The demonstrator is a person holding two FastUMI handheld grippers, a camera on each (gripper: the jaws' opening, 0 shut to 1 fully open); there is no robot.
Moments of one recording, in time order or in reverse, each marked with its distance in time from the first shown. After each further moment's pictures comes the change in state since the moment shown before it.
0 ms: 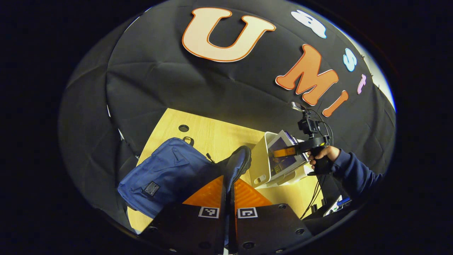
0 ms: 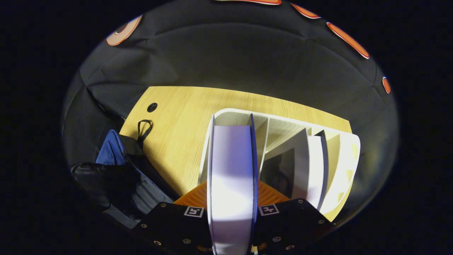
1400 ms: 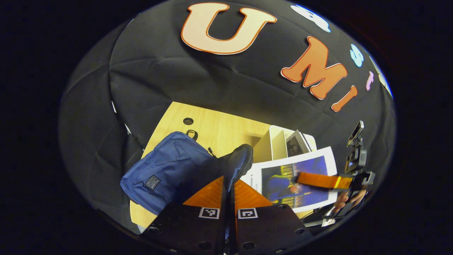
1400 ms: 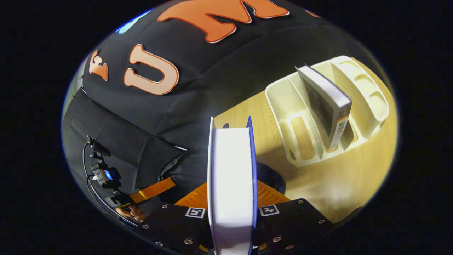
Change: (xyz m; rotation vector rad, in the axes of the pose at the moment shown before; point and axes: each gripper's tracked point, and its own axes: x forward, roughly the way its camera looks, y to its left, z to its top) left arm 0.005 -0.014 -0.001 -0.016 0.093 0.085; right arm -0.132 0.140 -0.094 0.520 -0.199 0.557
